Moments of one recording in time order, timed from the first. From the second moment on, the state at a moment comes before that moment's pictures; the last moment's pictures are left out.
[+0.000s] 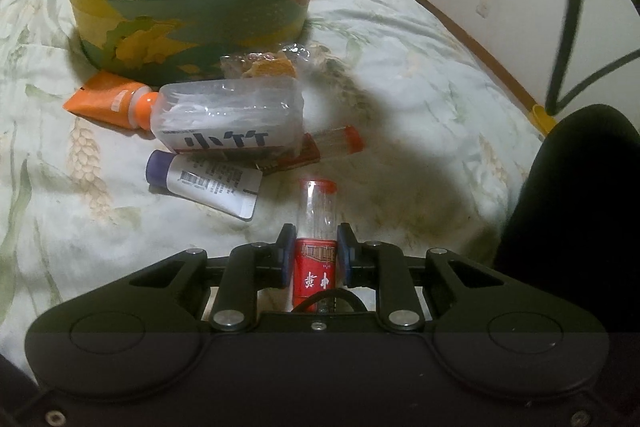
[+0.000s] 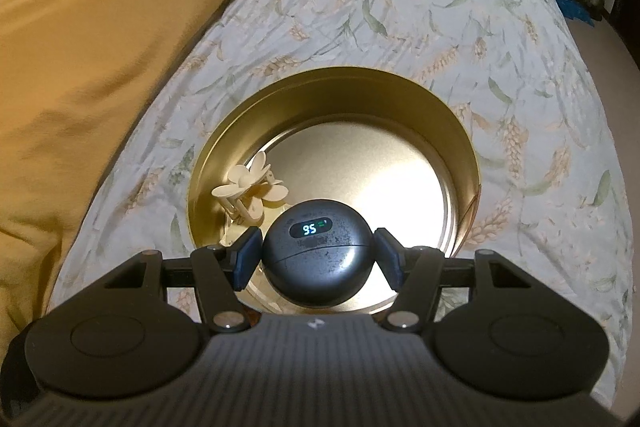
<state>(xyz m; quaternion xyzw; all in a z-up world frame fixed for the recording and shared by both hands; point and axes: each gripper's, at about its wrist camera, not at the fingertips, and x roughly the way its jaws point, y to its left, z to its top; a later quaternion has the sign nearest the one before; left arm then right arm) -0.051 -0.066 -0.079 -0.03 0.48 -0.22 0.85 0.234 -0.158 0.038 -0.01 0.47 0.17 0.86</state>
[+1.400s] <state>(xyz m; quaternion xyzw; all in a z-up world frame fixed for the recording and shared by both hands) -0.049 -0.066 -0.080 -0.03 0.49 -0.21 0.85 0.137 -0.251 -0.004 0.07 0.47 0.11 0.87</state>
